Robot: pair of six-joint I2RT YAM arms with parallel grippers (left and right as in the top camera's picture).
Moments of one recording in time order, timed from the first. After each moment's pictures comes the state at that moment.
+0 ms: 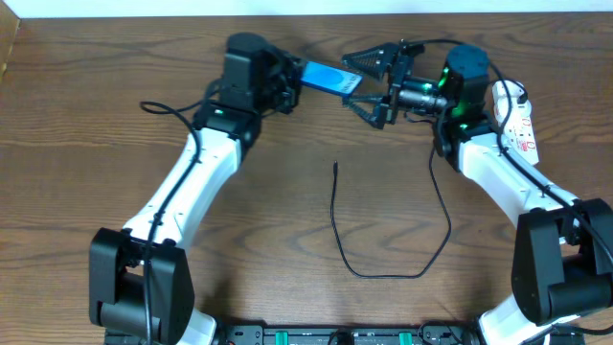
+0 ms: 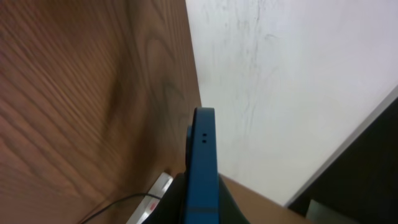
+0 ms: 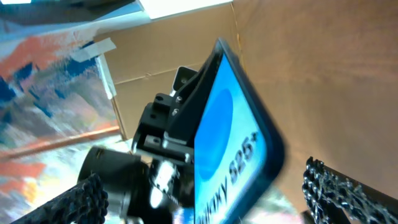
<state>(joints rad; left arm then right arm) -0.26 1.68 1.27 -0.09 0.29 -1.62 0.21 1.77 1.11 0.53 -1.05 1.58</state>
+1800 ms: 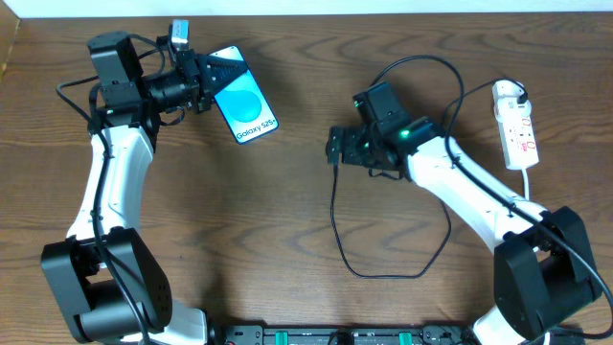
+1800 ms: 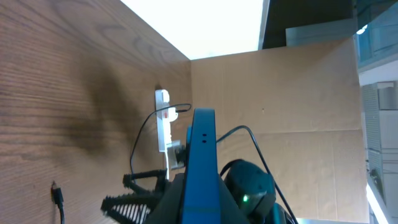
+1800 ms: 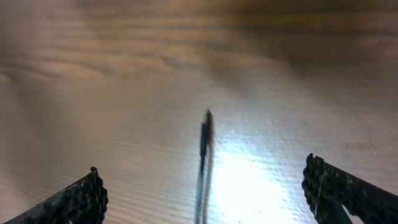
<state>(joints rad) 0.18 1.68 1.27 -0.11 1.27 -0.89 0.53 1.77 1.26 -0.60 -0.12 0.62</state>
